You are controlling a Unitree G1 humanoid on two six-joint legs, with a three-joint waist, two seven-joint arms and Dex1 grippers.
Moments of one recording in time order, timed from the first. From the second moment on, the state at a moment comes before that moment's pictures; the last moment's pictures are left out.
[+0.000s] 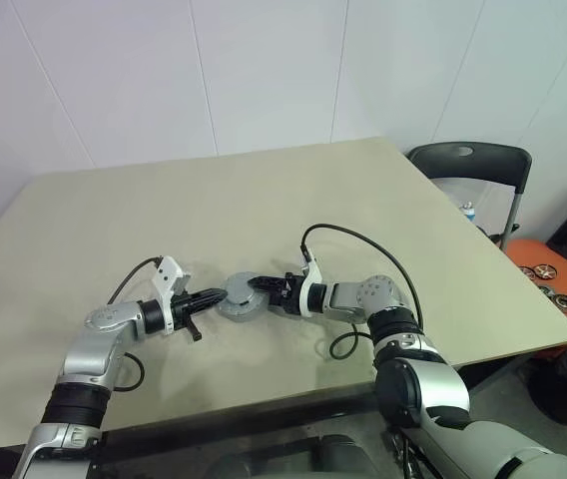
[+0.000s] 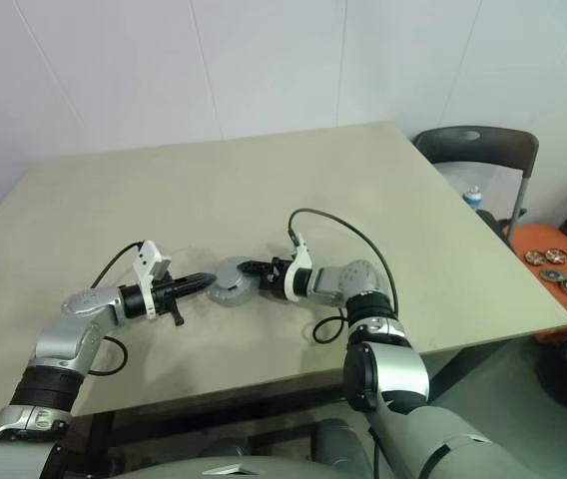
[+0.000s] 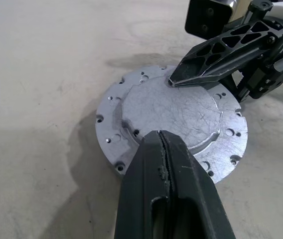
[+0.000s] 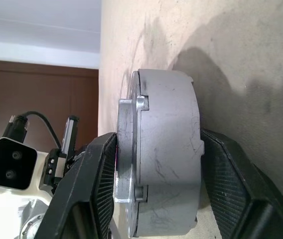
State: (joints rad) left arm -0.25 0.51 0.02 0.23 -0.34 0.30 -1.00; right arm -0.80 0.04 -0.37 0.87 0.61 1.14 0.44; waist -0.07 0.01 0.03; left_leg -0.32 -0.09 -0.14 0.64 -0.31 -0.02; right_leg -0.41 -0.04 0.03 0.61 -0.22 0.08
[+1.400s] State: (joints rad) left arm -0.11 0.51 0.23 0.03 -0.51 0.45 -0.80; right arm -0.87 0.06 -0.56 1.06 0.71 0.93 0.38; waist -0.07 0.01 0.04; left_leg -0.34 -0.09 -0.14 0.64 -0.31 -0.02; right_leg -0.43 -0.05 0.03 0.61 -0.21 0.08
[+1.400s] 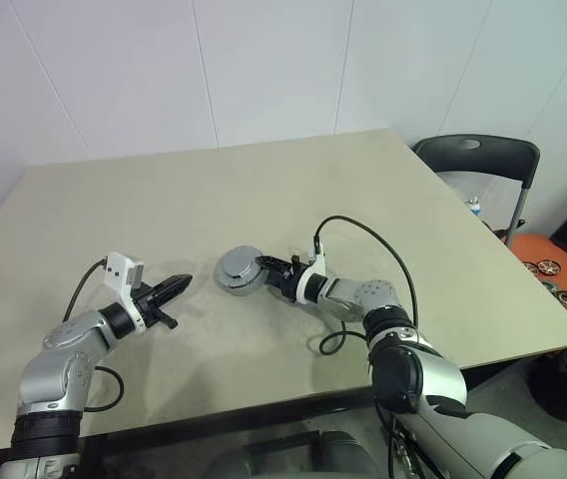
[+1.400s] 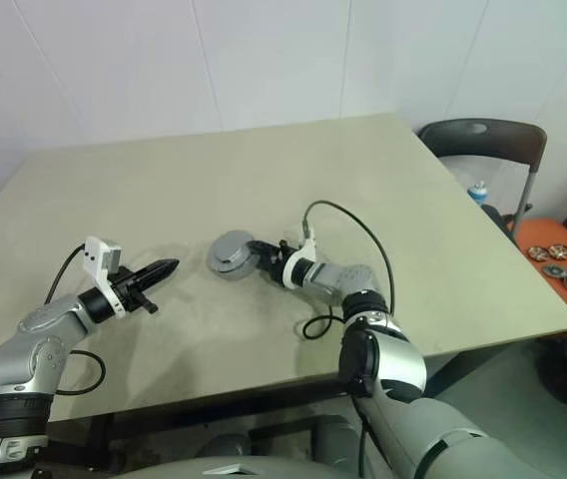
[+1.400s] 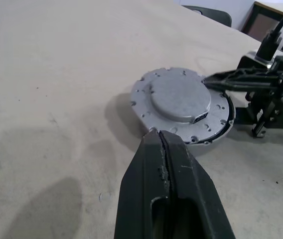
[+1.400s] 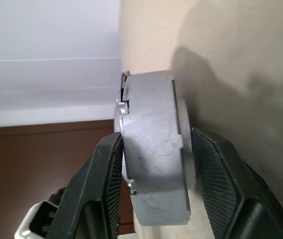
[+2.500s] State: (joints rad) left arm -0.10 0.52 0.23 0.00 -0.53 0.46 -0.80; right arm -0.59 -0.12 0.14 0.55 0.18 0.30 0.77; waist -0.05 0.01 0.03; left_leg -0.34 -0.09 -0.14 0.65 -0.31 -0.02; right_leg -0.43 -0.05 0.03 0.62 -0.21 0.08
